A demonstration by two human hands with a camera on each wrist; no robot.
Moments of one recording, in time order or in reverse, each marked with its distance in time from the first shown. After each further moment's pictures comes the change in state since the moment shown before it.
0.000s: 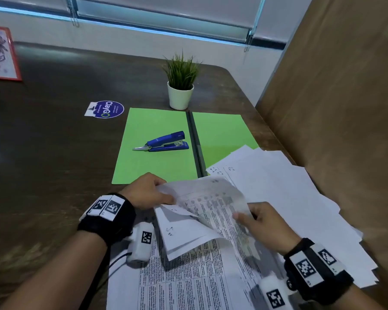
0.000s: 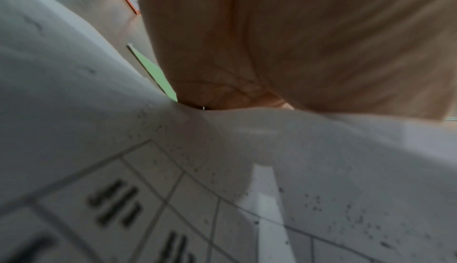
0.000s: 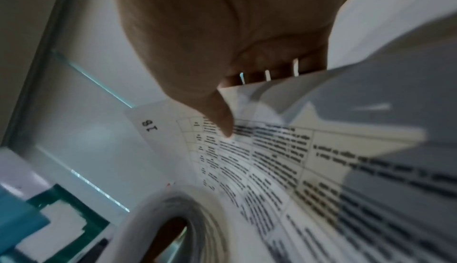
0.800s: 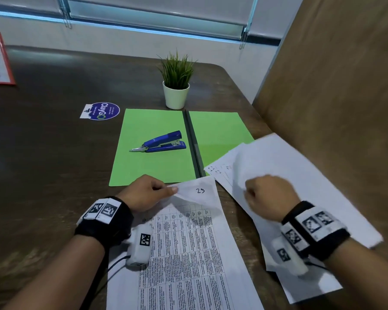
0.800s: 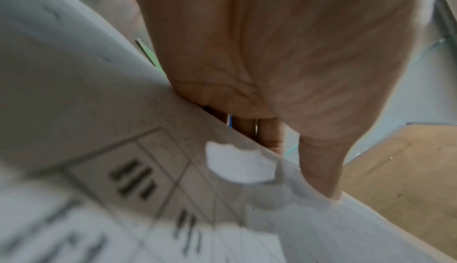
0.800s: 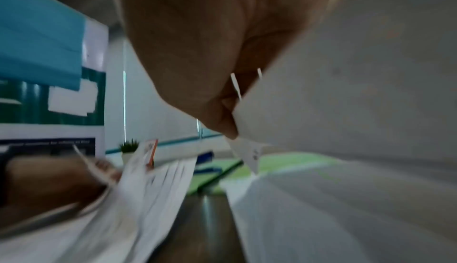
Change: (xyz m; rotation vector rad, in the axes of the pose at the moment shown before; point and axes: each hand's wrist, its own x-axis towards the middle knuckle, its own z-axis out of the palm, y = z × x) left_hand -0.006 0.004 0.007 -0.058 0.027 0.057; right_hand 0.031 -0.035 -0.033 -1.113 0.128 -0.057
